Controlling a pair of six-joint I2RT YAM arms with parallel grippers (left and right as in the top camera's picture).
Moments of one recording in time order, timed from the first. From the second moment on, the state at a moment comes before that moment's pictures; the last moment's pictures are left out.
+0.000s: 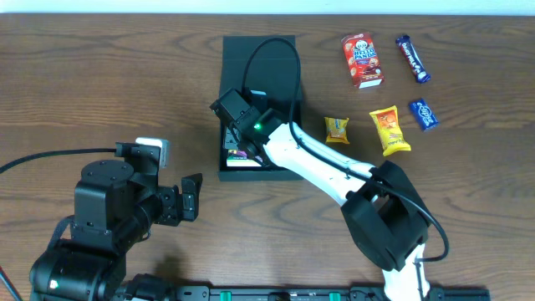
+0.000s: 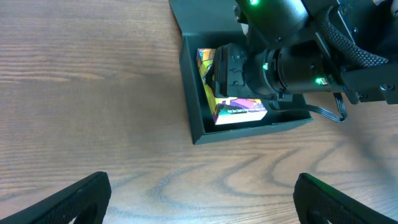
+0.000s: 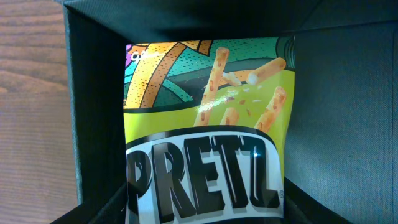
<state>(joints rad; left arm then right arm) -0.22 0.75 1.07 -1.08 0.12 -0.17 0.80 2.07 1.58 -0.64 0.17 0.86</state>
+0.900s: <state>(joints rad) -0.22 0.75 1.07 -1.08 0.12 -0.17 0.80 2.03 1.58 -0.64 0.17 0.80</state>
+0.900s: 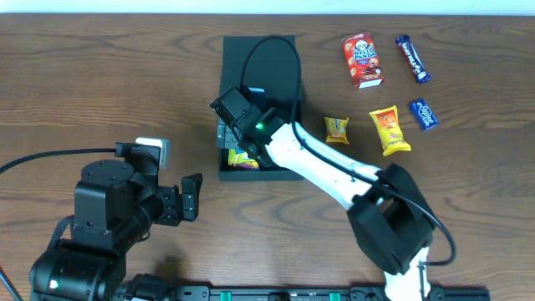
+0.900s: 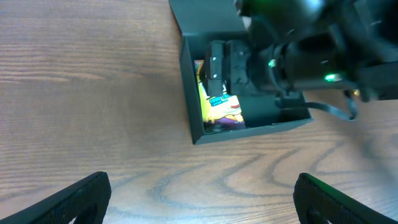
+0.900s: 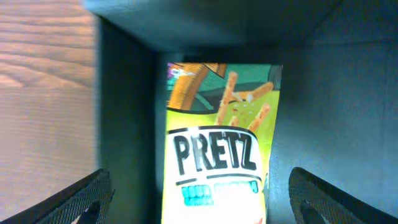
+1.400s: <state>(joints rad) -0.22 0.75 1.07 -1.08 0.12 -0.17 0.80 1.76 1.58 -0.63 0.16 0.57</state>
